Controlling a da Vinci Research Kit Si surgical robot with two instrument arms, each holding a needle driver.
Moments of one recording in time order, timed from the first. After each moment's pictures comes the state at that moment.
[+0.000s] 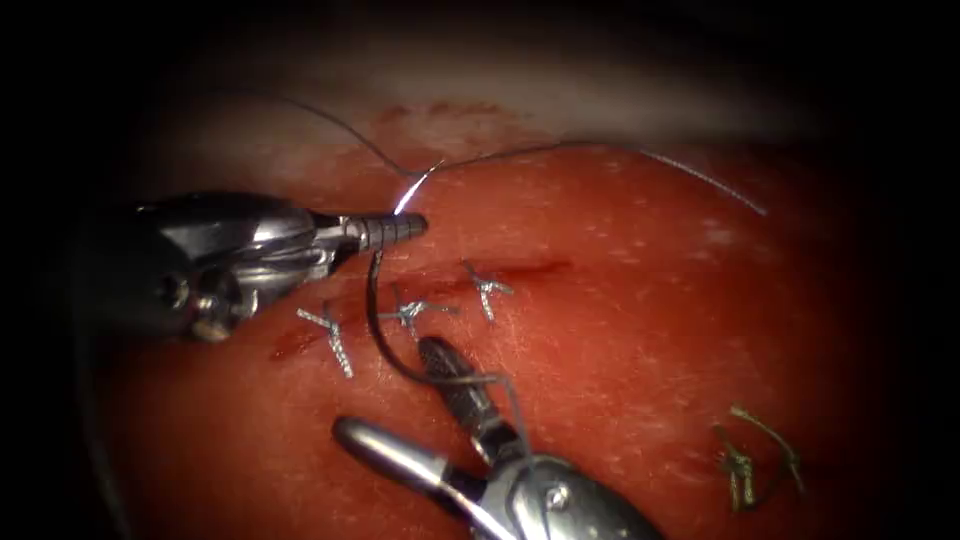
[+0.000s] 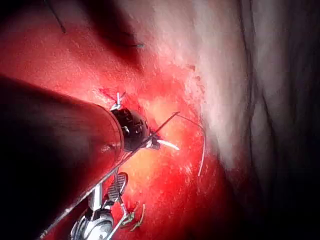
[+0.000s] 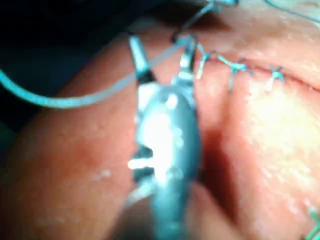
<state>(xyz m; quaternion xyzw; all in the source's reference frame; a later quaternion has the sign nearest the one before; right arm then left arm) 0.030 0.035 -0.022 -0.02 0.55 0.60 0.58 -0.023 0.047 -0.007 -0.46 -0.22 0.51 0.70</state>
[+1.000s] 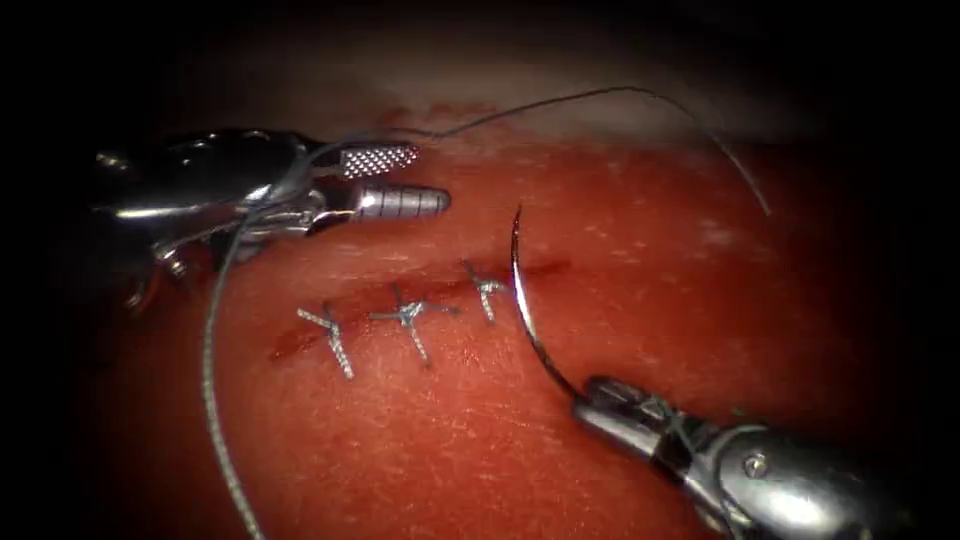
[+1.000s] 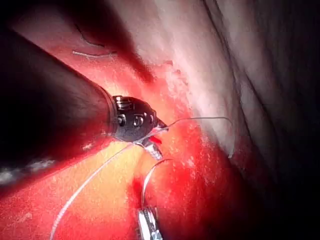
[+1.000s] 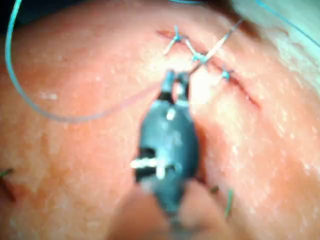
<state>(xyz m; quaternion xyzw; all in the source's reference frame) 0.019 0.037 -0.023 0.00 0.46 0.31 0.83 -0.023 0.049 -0.007 -0.48 -0.30 0.70 0.44</state>
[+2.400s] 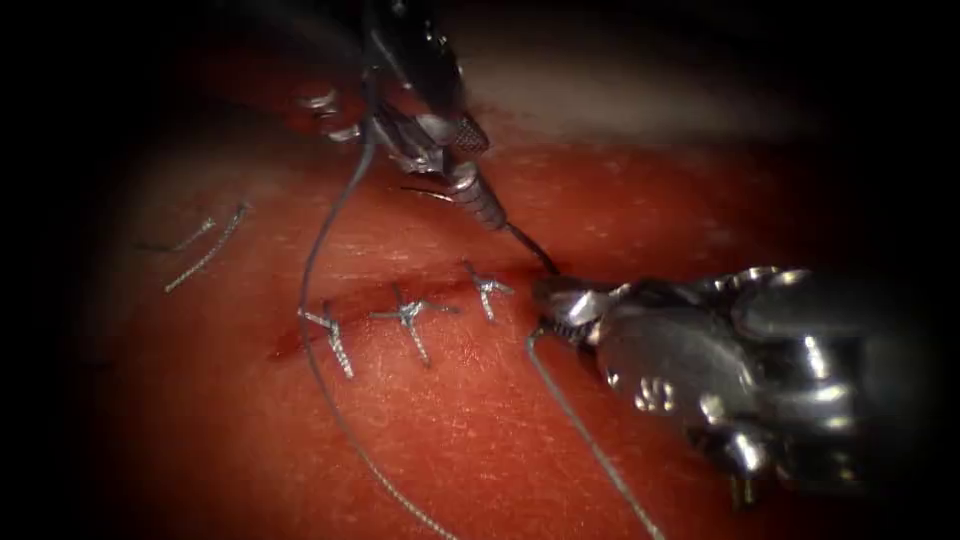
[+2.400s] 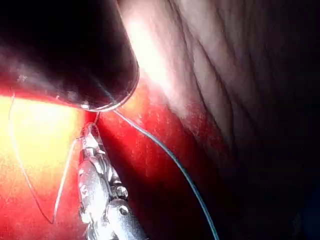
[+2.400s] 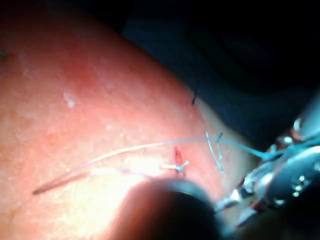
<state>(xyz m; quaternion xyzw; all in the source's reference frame) 0.027 0.042 -0.024 -0.05 0.17 -0.18 0.97 -0.031 0.054 -0.009 -0.05 -0.18 0.96 0.20</state>
